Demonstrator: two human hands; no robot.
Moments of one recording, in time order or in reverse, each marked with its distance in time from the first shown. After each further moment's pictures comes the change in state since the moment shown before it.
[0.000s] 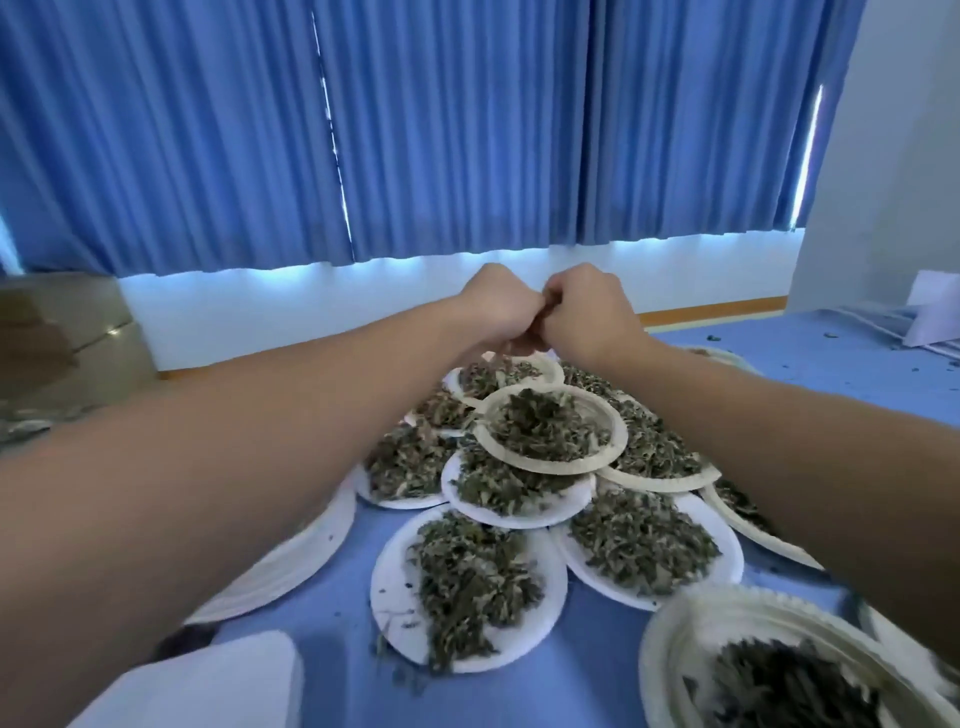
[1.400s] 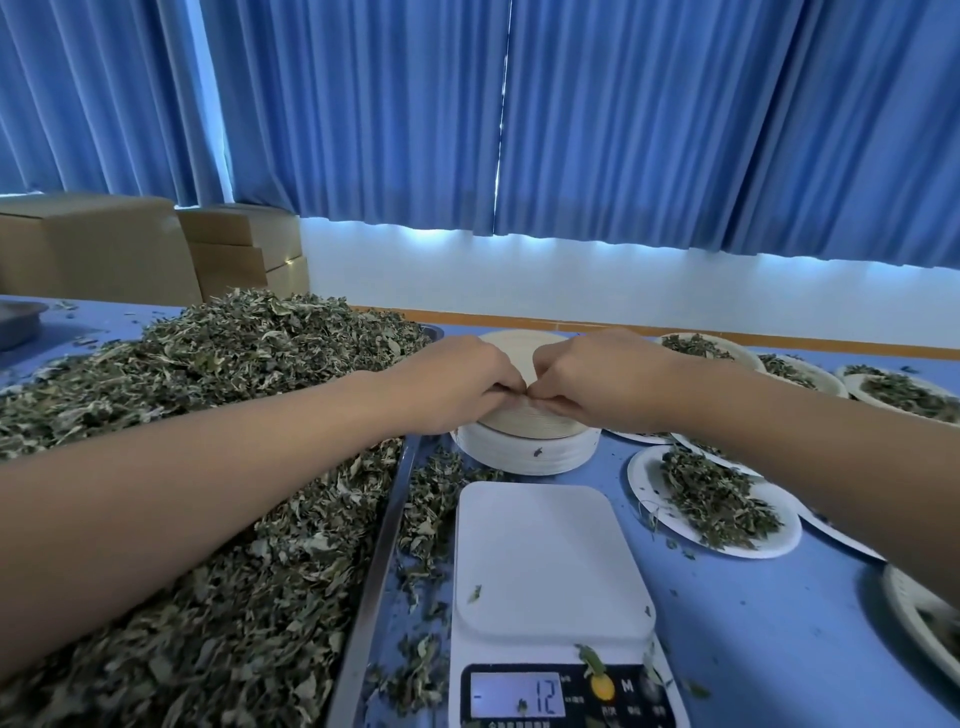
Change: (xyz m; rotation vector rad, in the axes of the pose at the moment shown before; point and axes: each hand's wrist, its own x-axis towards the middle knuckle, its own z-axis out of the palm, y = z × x) left_hand -0.216 -0.152 -0.231 0.922 -0.147 0.400; right_hand -0.123 -0.199 0.087 -0.689 -0.492 -1.065
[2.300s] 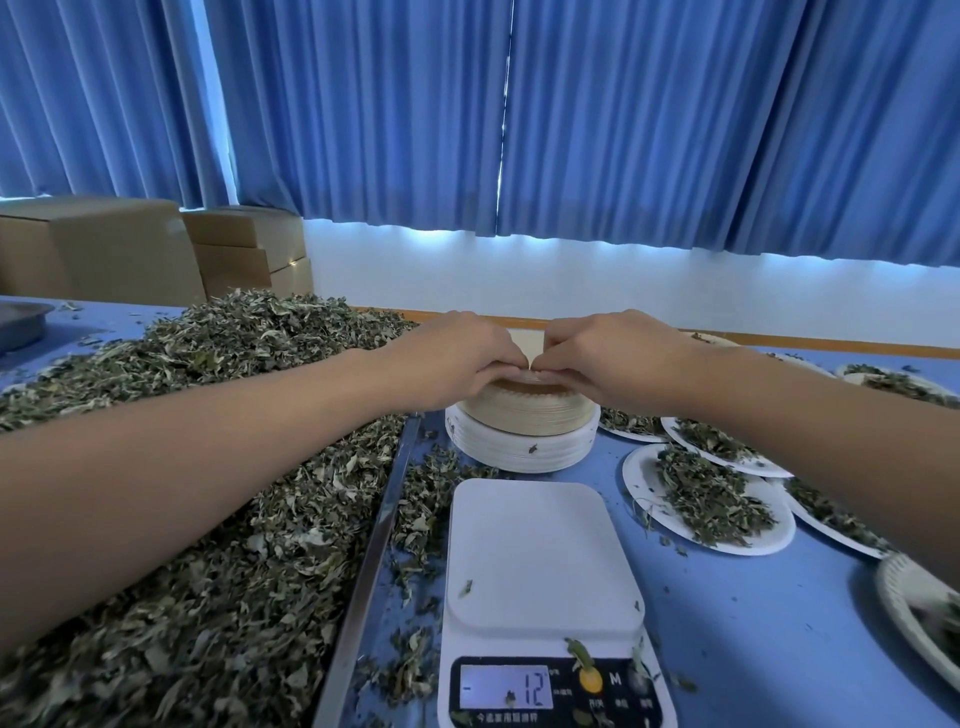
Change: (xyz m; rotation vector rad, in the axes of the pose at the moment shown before) left_hand 0.005 0.002 -0.016 0.085 0.083 0.061; right_hand -0.014 0.014 -0.007 0.074 0.139 0.058
